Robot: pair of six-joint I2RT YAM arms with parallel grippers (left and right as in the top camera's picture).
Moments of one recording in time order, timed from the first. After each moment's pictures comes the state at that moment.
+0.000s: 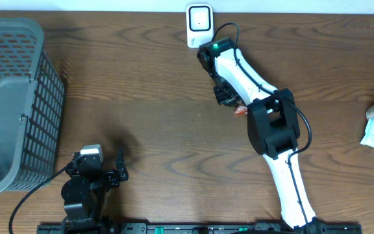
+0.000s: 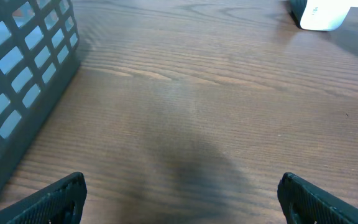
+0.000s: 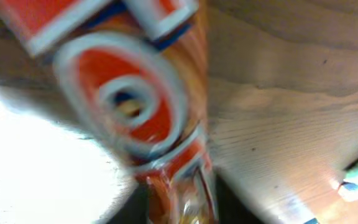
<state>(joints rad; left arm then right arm) 0.10 0.01 0.15 -0.57 0.07 -0.04 0.45 2.51 2.15 -1.51 0.38 0.27</state>
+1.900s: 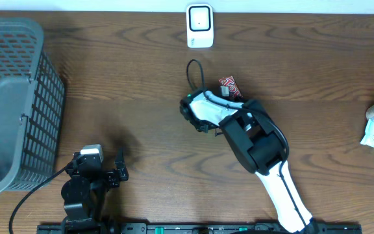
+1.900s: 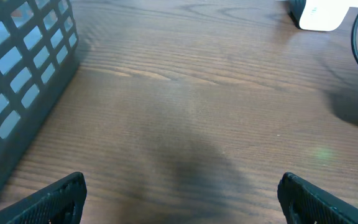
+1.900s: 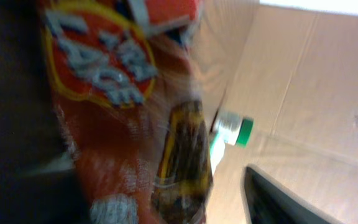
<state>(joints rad) 0.10 0.01 0.15 -0.57 0.08 -0.04 0.65 2.43 1.61 -1.33 1.10 0.50</state>
